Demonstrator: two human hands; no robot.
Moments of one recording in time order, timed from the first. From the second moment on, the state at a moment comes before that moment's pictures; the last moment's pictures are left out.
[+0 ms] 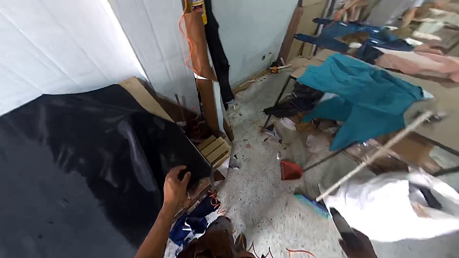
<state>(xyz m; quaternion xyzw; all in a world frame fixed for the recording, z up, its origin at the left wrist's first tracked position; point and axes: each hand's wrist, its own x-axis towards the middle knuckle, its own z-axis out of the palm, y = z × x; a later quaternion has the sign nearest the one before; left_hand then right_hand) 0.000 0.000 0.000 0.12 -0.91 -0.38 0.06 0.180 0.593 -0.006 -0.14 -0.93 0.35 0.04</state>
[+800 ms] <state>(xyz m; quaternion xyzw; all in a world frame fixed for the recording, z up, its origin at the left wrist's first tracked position) -0.133 0.008 -0.130 0.35 -0.89 -0.21 0.22 -0.586 0.111 0.221 0.52 -0.78 0.33 -0.09</state>
